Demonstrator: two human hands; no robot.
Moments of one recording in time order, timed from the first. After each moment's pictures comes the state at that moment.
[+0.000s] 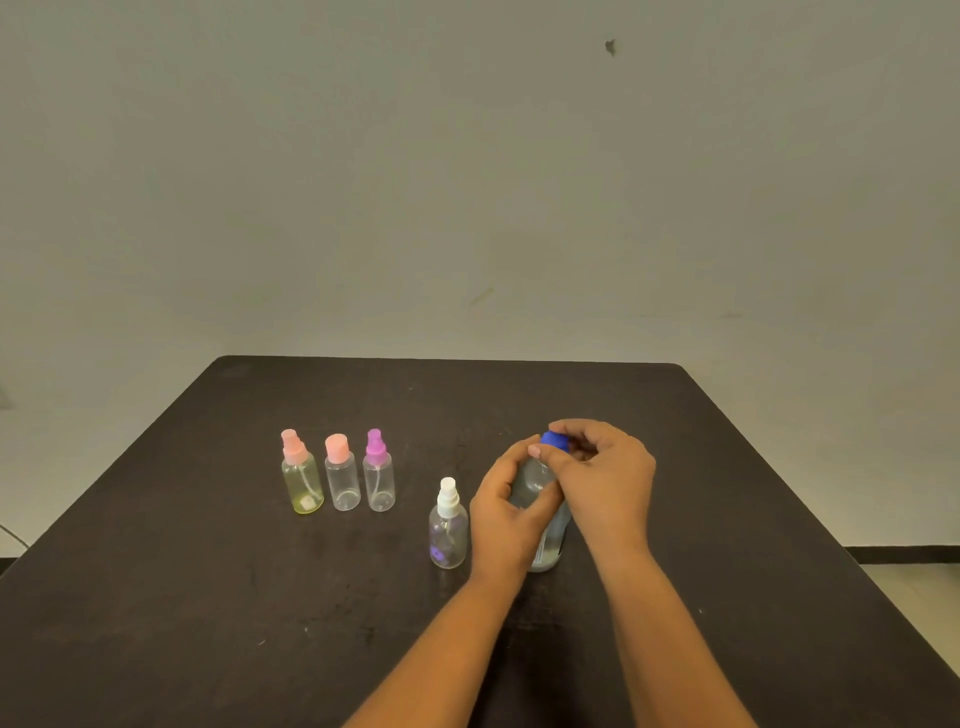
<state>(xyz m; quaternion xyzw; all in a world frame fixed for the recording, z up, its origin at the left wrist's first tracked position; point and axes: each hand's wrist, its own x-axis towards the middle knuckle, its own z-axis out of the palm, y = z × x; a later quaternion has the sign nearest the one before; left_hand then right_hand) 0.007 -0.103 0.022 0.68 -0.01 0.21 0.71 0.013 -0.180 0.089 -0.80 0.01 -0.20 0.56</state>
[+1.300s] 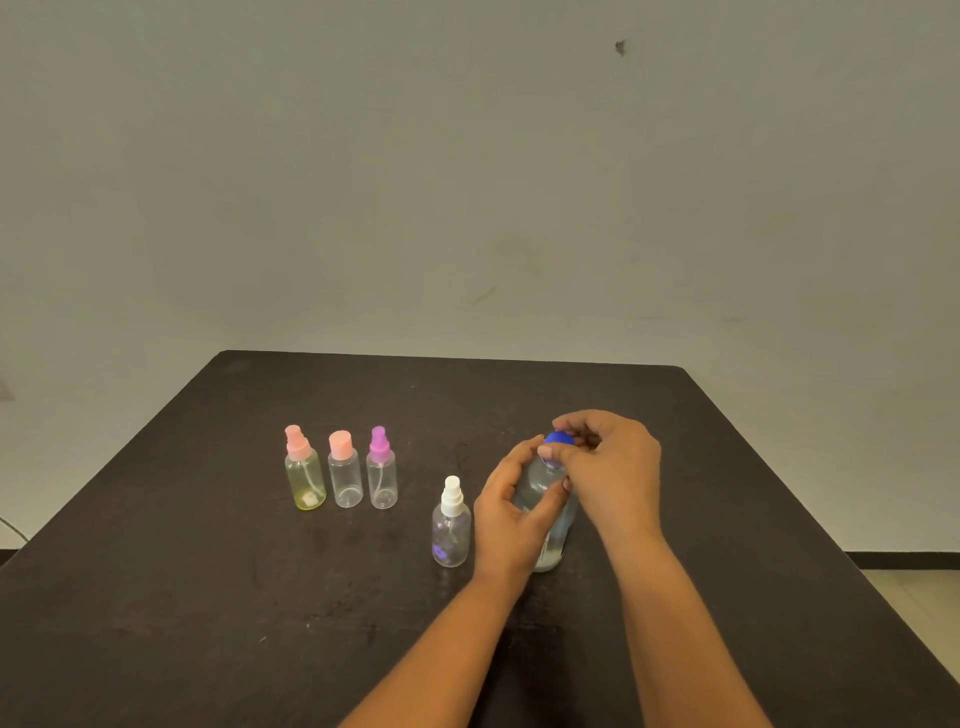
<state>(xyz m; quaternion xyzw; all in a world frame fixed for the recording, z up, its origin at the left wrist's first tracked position) 0.016 -0.104 0.011 0.65 -0.04 0.22 0.72 0.018 -0.185 0.105 -0.85 0.00 -0.14 0.51</state>
